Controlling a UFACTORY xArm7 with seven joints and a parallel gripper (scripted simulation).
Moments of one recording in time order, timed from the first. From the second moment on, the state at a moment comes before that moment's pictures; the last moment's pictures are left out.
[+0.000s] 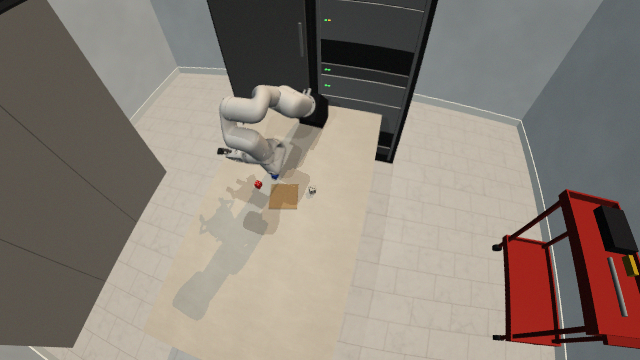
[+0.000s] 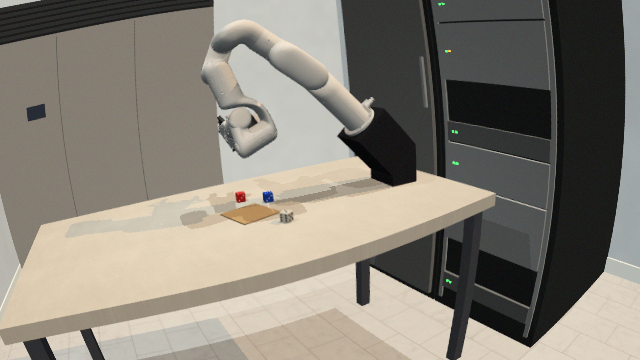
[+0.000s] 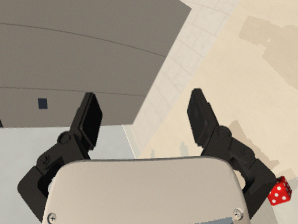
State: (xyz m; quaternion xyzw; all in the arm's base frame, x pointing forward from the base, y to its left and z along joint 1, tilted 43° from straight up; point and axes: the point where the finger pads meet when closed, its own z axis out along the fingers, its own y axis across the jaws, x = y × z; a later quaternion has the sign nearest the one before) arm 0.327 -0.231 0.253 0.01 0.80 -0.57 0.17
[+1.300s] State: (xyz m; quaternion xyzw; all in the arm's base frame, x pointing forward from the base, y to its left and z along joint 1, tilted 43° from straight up) arm 0.283 -0.230 0.236 0.13 0.87 -0.44 0.17
